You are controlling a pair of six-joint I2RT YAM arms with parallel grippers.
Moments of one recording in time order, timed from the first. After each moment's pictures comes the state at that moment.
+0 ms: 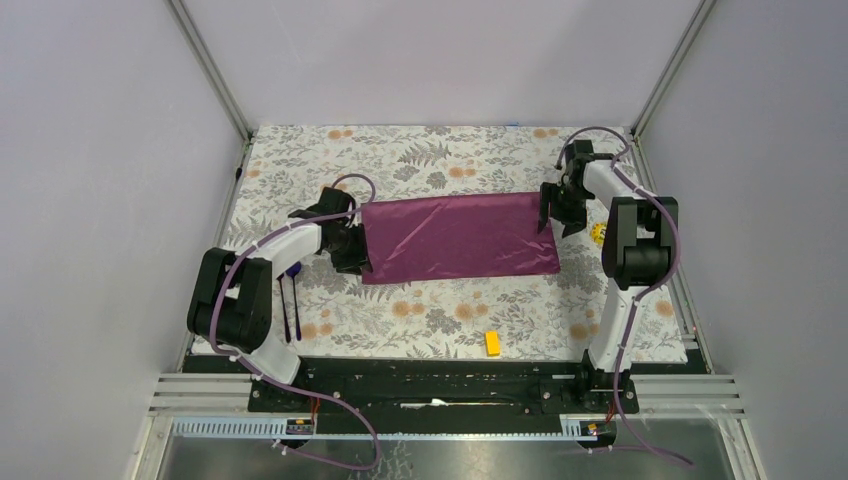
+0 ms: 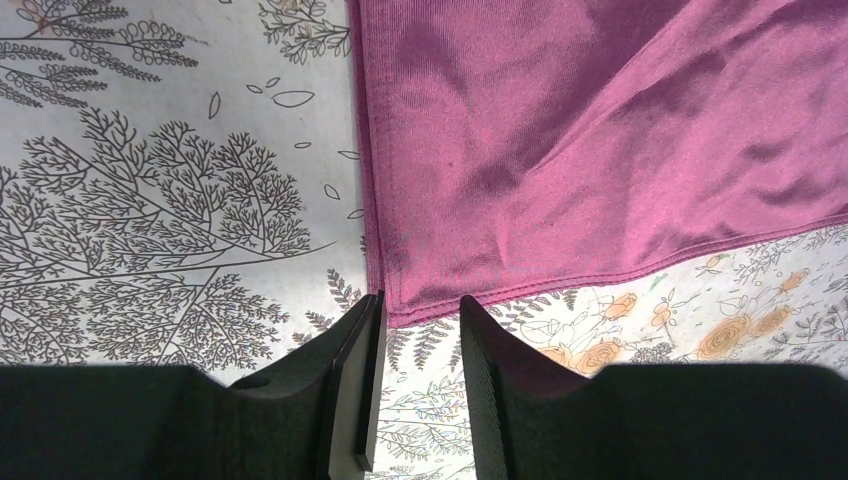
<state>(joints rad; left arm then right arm) -0.26 1.60 0.95 -0.55 0.21 -0.44 0.01 2.04 1.52 -0.87 -0.12 0.15</state>
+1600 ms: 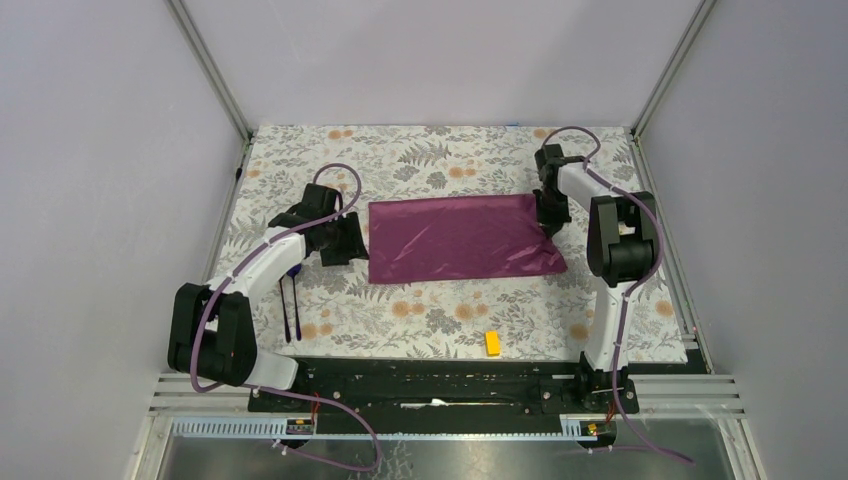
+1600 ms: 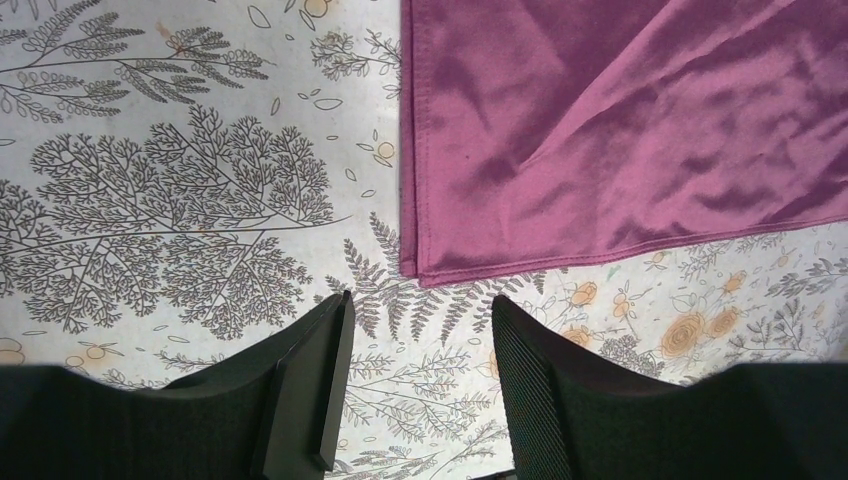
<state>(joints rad) -0.24 1.41 0.93 -0.57 0.16 -0.45 0.13 2.11 1.56 -0.85 0.14 0.16</state>
